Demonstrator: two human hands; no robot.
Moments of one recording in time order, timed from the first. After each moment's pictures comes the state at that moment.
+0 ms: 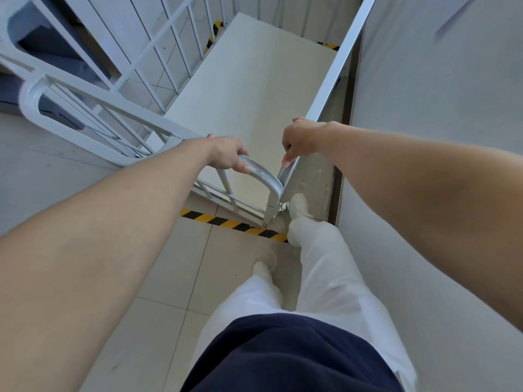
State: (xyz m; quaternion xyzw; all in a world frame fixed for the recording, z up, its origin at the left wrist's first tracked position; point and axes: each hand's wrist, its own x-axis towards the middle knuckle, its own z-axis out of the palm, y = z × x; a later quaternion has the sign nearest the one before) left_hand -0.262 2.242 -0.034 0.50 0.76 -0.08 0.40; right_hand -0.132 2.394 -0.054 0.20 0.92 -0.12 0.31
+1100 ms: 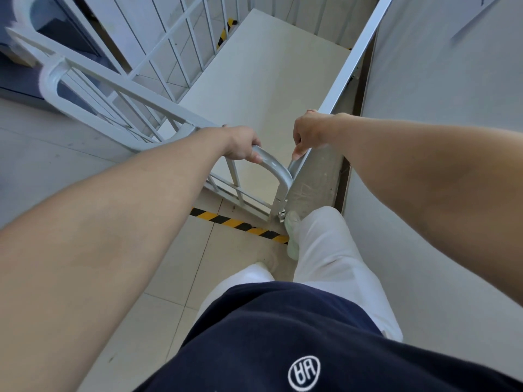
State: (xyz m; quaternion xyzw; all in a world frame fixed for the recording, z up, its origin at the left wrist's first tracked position) left_hand -0.258 2.266 -0.034 0.51 0.77 -0.07 0.38; right_hand -0.137 2.411 -0.045 0.21 0.92 -0.09 0.32
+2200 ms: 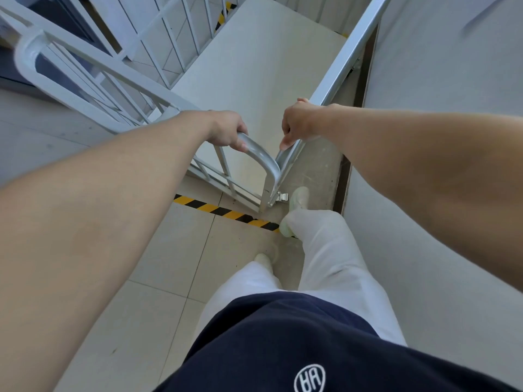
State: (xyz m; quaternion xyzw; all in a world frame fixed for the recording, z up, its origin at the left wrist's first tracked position) left_hand -0.304 2.241 -0.035 0.49 0.77 -0.07 0.40; right_hand -0.173 2.377 -0.042 0.19 0.93 -0.09 0.30
